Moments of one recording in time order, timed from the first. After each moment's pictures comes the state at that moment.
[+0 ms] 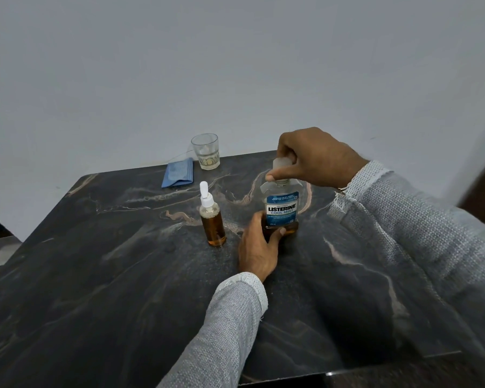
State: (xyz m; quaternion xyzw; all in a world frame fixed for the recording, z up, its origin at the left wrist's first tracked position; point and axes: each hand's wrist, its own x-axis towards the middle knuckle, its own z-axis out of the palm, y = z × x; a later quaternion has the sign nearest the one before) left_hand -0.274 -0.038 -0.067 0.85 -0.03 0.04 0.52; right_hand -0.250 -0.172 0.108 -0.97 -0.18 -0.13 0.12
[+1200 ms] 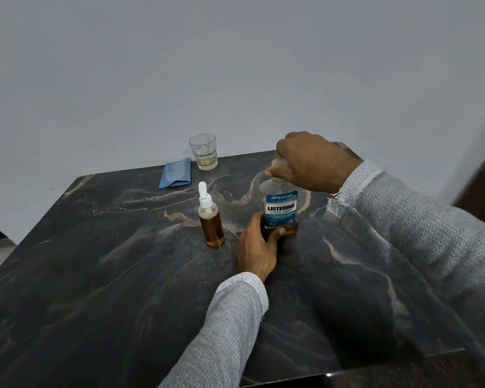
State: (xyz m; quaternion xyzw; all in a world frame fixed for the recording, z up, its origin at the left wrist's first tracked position) left_hand -0.274 -0.038 -0.065 0.85 -0.02 0.04 0.53; right_hand -0.250 -0.161 0.102 -0.97 -0.18 -0.16 0.02
